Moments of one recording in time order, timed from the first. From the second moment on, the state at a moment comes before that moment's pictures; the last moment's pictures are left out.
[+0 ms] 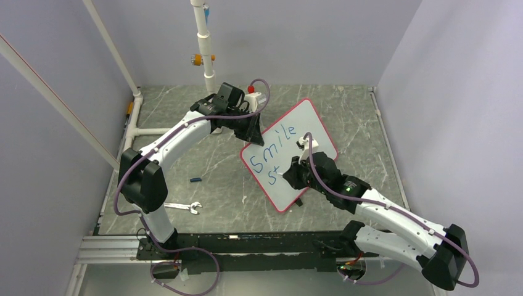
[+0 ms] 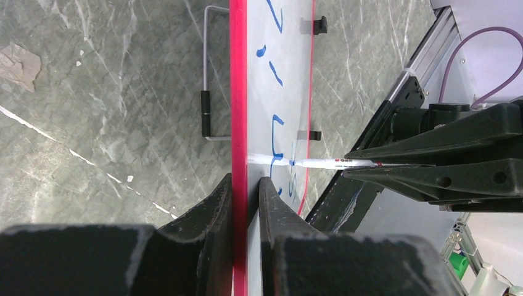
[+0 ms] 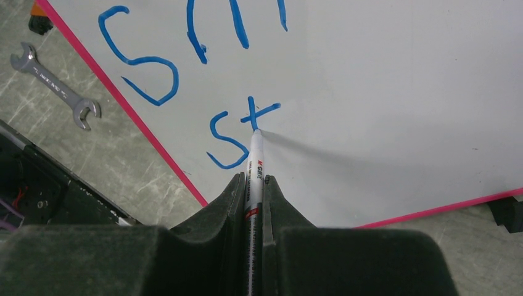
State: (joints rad) left arm -0.56 1.74 1.57 -0.69 0.58 -0.18; right arm 0.82 0.89 0.65 -0.32 0.12 0.45
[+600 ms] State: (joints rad) left arm -0.56 1.74 1.57 -0.69 0.58 -0.18; right arm 0.82 0.87 0.64 -0.36 0.13 0.46
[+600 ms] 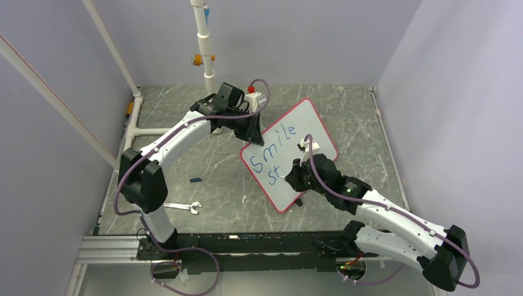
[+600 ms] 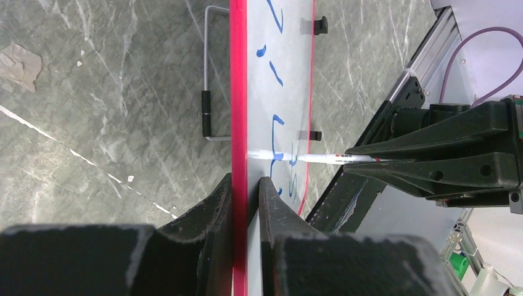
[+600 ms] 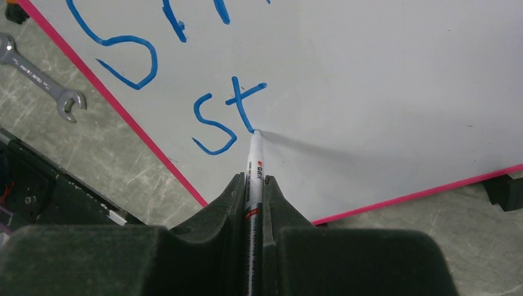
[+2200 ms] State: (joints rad) left arm -0.56 1.73 1.57 -0.69 0.58 -0.18; right arm 0.77 0.97 0.76 -0.35 0.21 0.39
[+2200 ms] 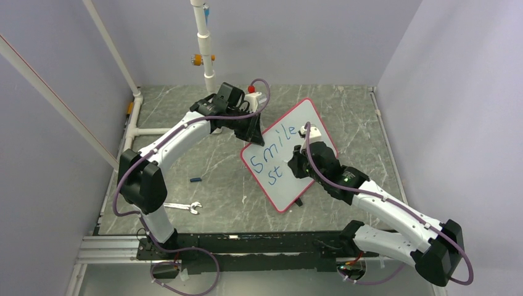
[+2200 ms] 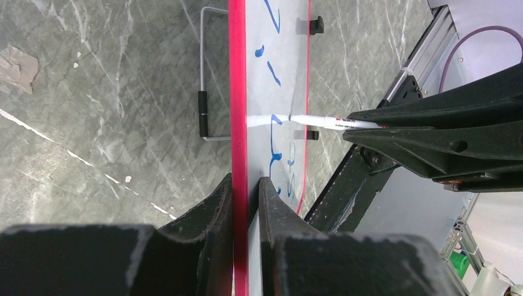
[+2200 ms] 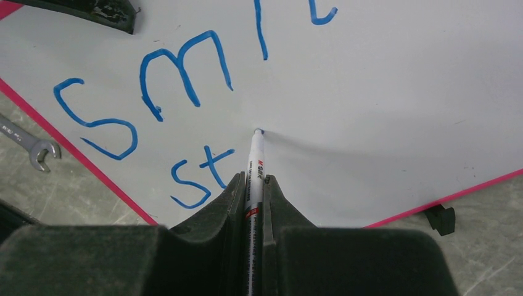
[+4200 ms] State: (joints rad) left arm -0.56 1.73 1.57 -0.69 0.58 -0.18; right arm 0.77 1.01 0.80 -0.40 0.21 0.41
